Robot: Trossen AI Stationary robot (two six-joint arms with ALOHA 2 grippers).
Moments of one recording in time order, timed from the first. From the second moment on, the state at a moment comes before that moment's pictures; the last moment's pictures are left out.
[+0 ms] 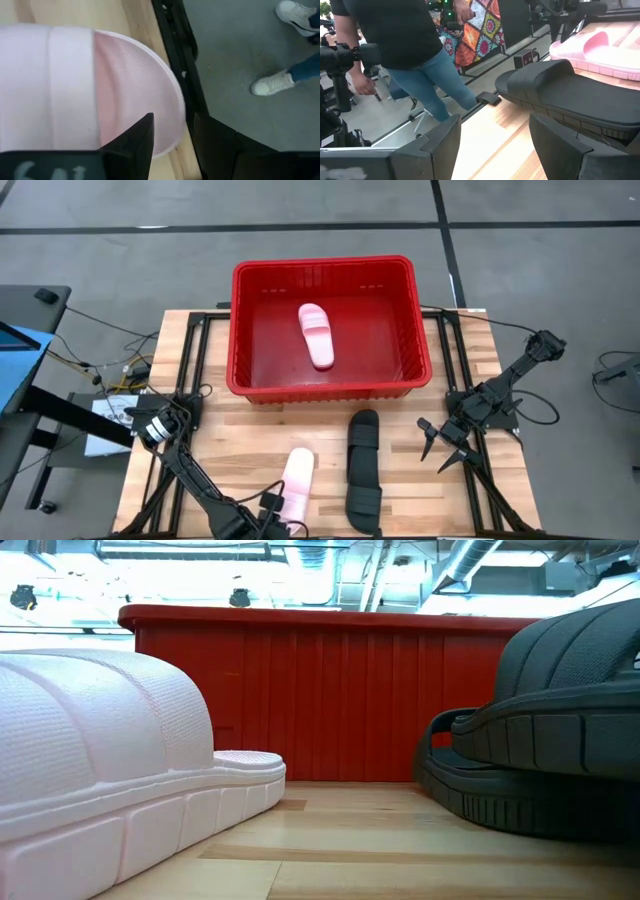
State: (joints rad) left arm -0.89 2.13 1.62 -0.72 -0.16 -0.58; right arm 0.65 0.30 0.00 0.08 -0.26 0.16
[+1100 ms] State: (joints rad) left arm -0.89 2.18 1.62 -0.71 -0.17 -0.54; right arm 0.65 0.30 0.00 0.08 -0.26 0.16
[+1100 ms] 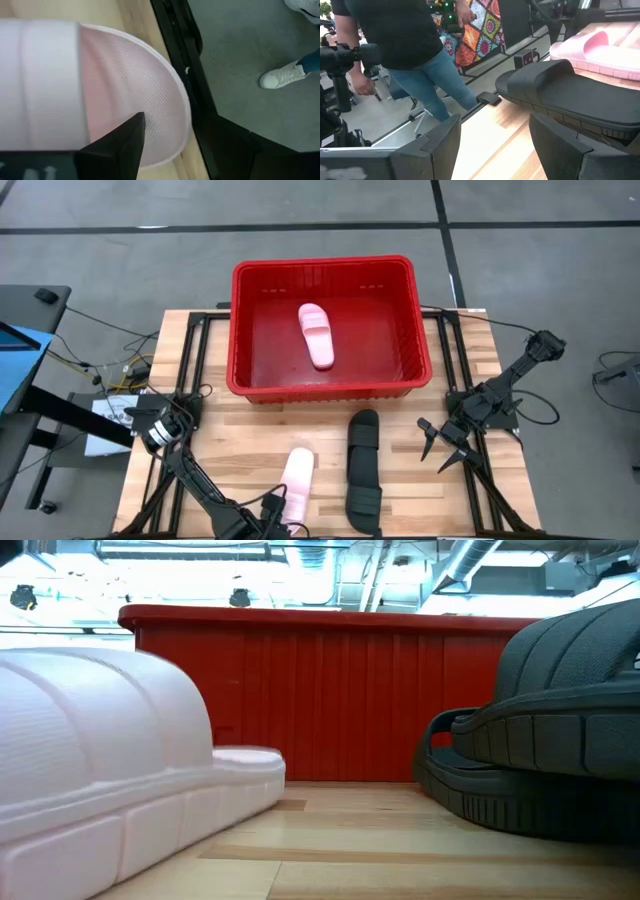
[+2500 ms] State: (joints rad) left arm -0.89 2.22 1.68 -0.89 -0.32 -0.57; right arm 0.65 0.30 0.00 0.08 -0.26 0.16
